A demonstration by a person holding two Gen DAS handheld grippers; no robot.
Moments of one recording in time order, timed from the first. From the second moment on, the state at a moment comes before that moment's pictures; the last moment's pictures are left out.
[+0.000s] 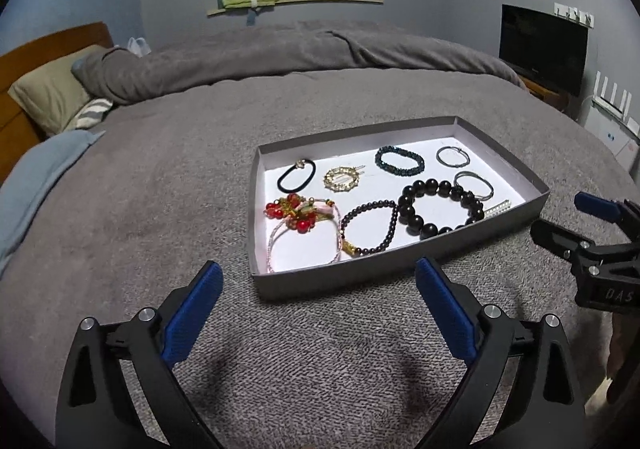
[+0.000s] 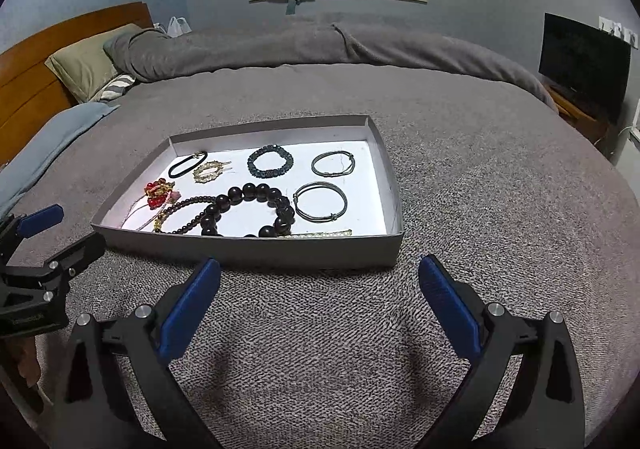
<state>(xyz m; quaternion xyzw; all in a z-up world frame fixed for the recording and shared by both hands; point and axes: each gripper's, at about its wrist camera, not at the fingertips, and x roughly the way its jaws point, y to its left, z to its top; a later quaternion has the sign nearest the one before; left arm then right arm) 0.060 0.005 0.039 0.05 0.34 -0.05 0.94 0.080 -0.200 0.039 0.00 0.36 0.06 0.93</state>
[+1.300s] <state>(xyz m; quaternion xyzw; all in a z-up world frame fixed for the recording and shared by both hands) 0.060 0.001 0.035 0.05 0.35 -0.05 0.93 0.082 -0.204 0.038 0.01 0.36 0.06 0.93</state>
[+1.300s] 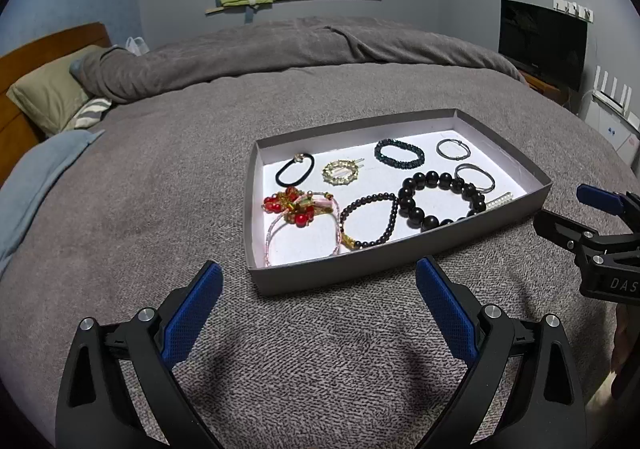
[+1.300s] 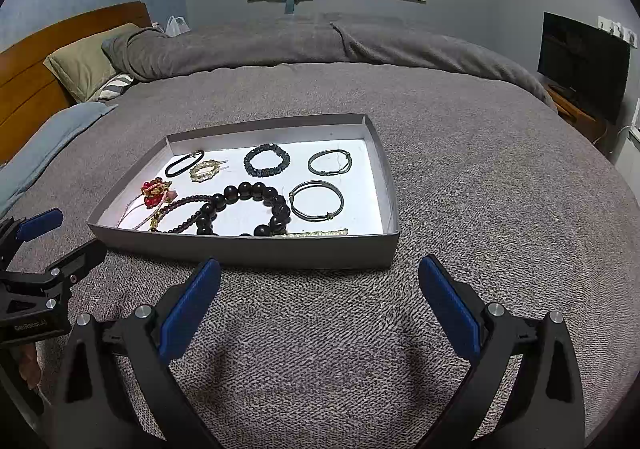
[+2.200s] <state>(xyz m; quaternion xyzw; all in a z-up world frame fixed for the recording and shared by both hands) 0.060 0.001 0.034 0.06 0.34 -0.05 0.94 0.084 -0.204 0.034 0.00 0.36 0.06 0.93</state>
